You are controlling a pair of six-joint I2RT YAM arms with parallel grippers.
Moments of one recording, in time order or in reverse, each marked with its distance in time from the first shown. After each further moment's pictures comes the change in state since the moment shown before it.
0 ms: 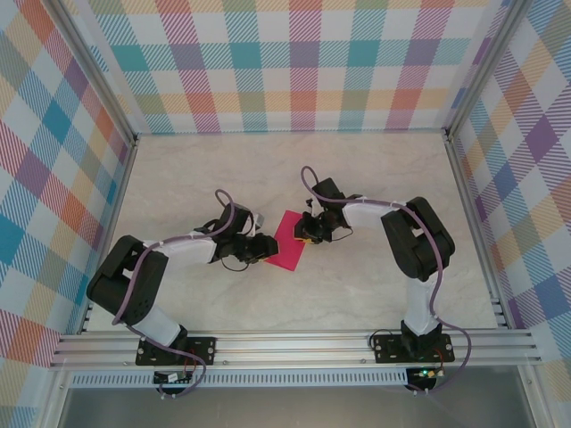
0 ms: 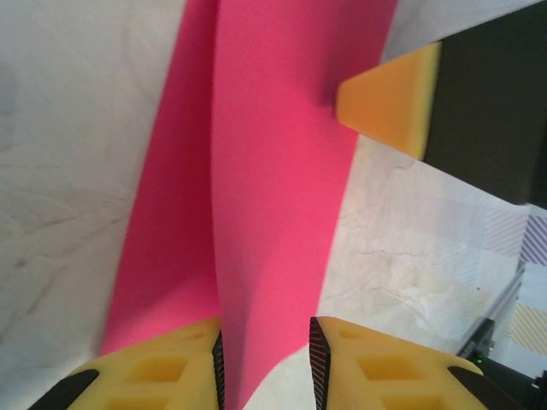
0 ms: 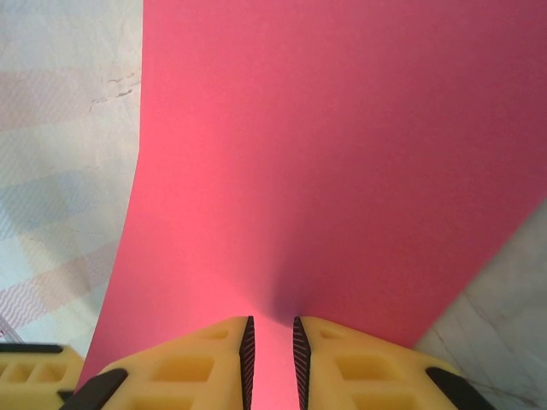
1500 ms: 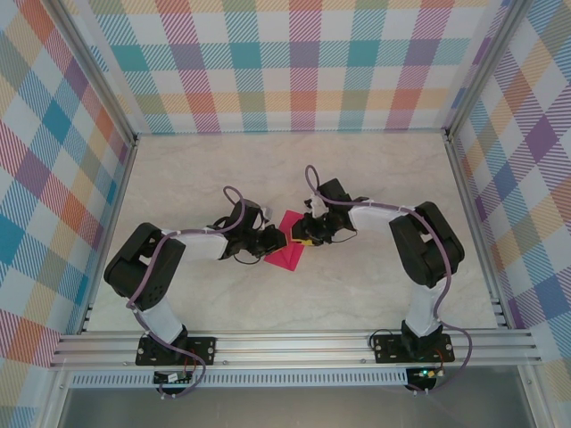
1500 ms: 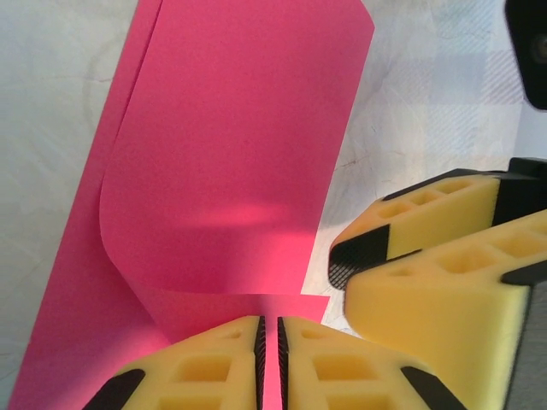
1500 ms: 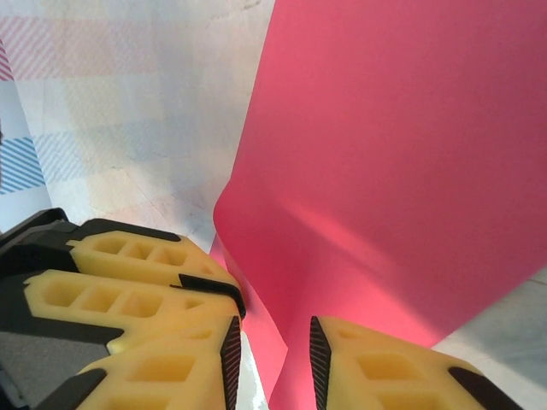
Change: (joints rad) left arm -0.041 0.142 0.056 0.187 -0.037 -0.115; right arm -0.008 -0.070 -0.064 0.046 -0.171 -0.043
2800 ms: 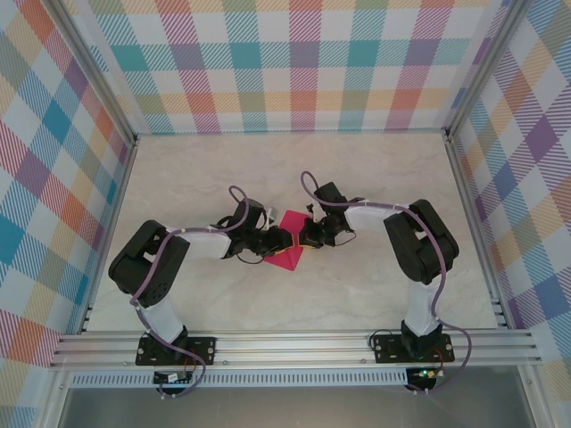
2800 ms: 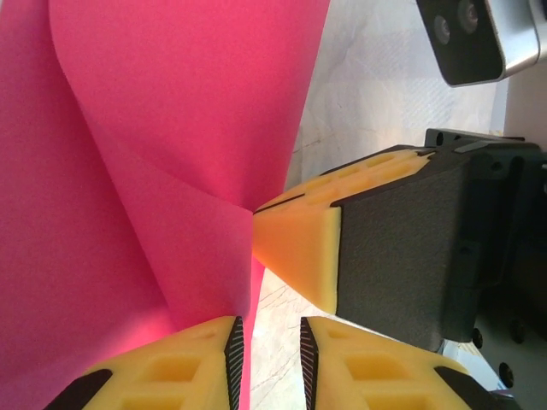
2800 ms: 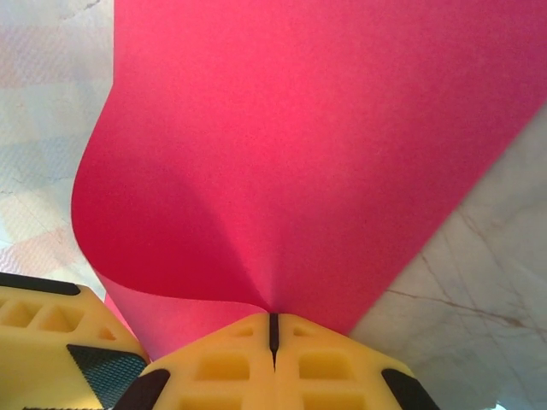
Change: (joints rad) left arm -0.015 0.034 0.026 0.028 0.072 0.001; right arm 0.011 0.035 0.015 -0.077 0.154 -0.029
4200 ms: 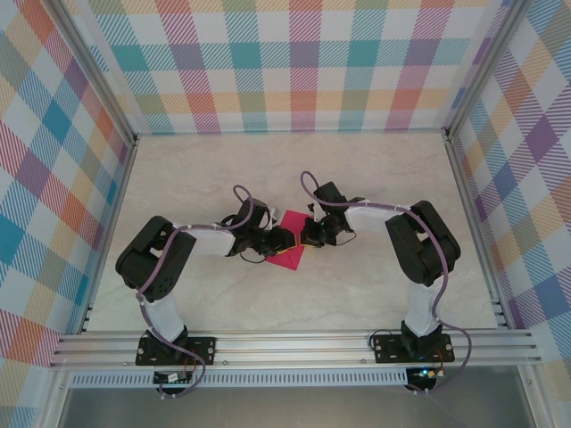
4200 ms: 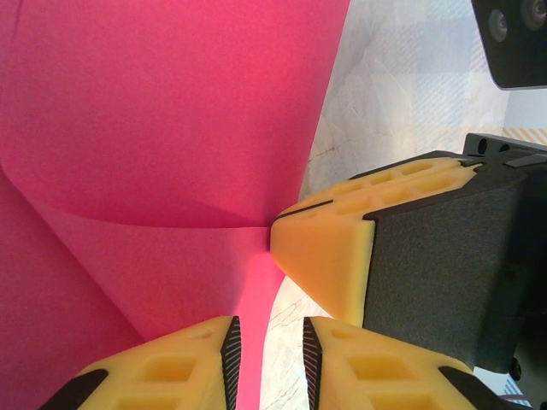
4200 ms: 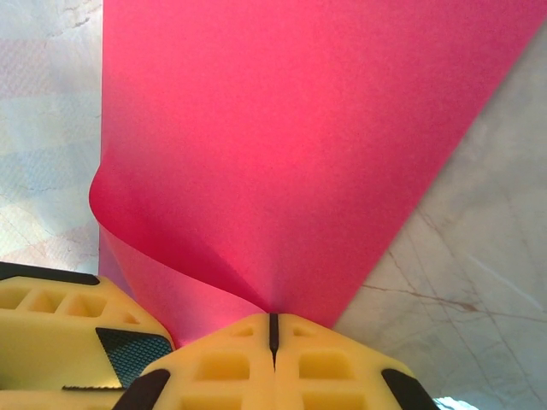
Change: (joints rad) left arm -0.010 0.051 0.033 -0.009 -0.001 0.008; right arm 0.000 -0.018 0.000 -0.015 0.062 0.000
